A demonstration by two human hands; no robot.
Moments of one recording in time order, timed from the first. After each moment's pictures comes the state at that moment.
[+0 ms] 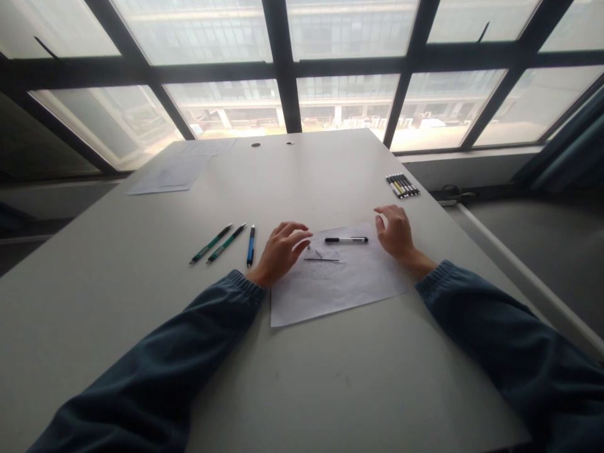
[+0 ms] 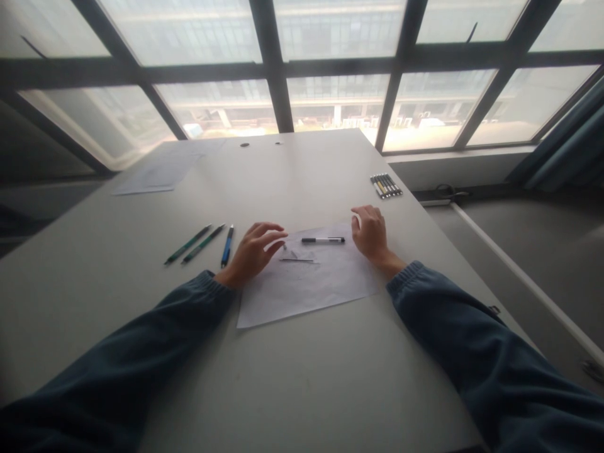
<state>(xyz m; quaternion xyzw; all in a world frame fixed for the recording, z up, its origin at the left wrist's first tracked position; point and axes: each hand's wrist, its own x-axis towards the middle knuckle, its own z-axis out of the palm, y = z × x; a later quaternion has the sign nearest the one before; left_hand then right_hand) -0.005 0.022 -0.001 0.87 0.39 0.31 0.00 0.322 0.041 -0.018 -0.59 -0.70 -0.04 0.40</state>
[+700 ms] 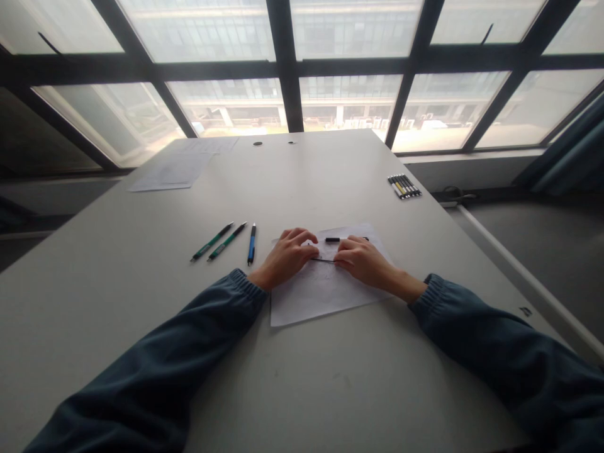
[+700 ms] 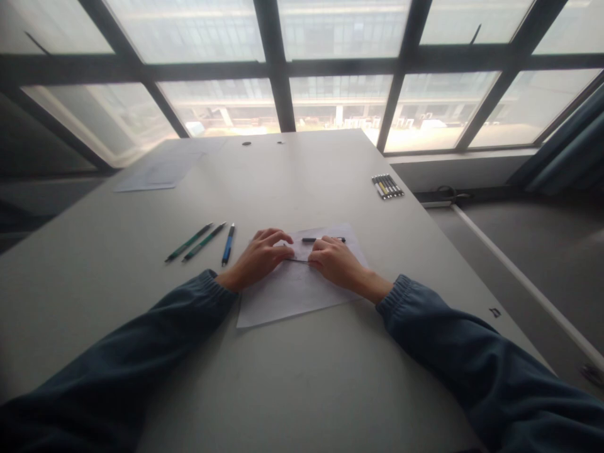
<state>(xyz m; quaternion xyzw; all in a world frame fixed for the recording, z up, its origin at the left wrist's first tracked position) 0.002 0.015 0.002 0.92 0.33 0.21 -0.03 0.258 -0.009 -0.004 -0.35 -0.90 0.05 0.24</state>
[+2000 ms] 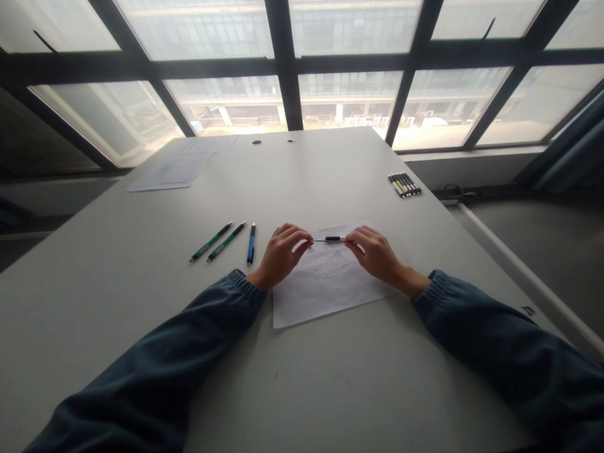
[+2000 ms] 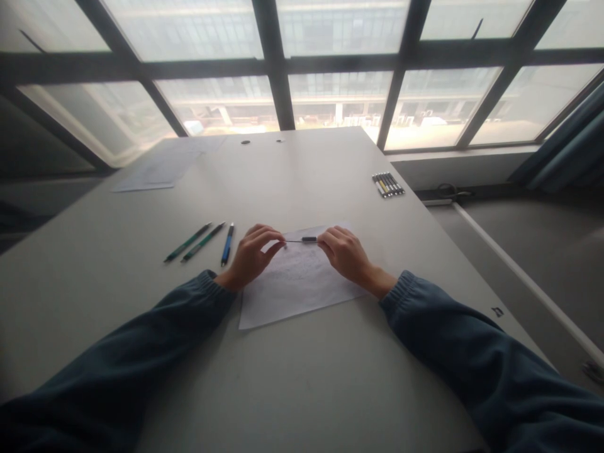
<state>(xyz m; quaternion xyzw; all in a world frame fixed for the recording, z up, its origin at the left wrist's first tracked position) 0.002 0.012 0.003 0.85 0.35 0.40 0.03 0.272 -0.004 -0.007 -0.40 -0.84 0.05 0.37</state>
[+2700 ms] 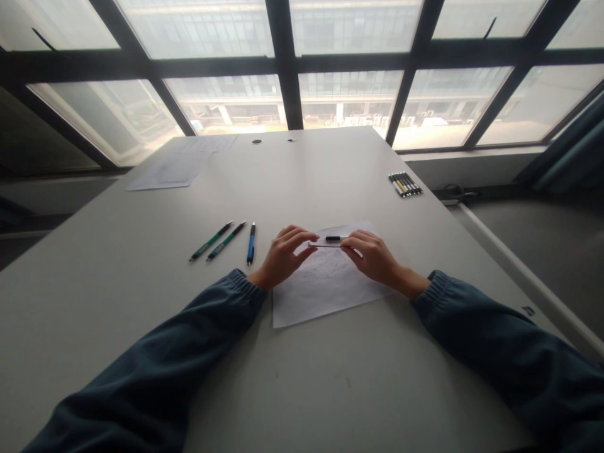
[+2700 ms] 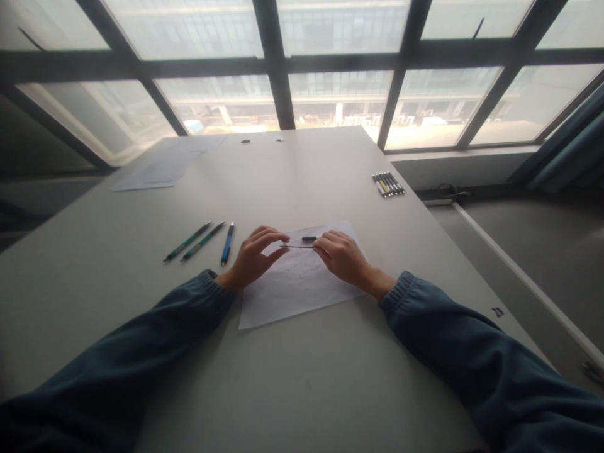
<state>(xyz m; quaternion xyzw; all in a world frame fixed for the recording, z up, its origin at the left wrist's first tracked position) 0.004 0.012 0.002 0.86 0.29 0.42 0.05 0.266 -0.006 -0.007 -0.34 -0.86 0.04 0.38</state>
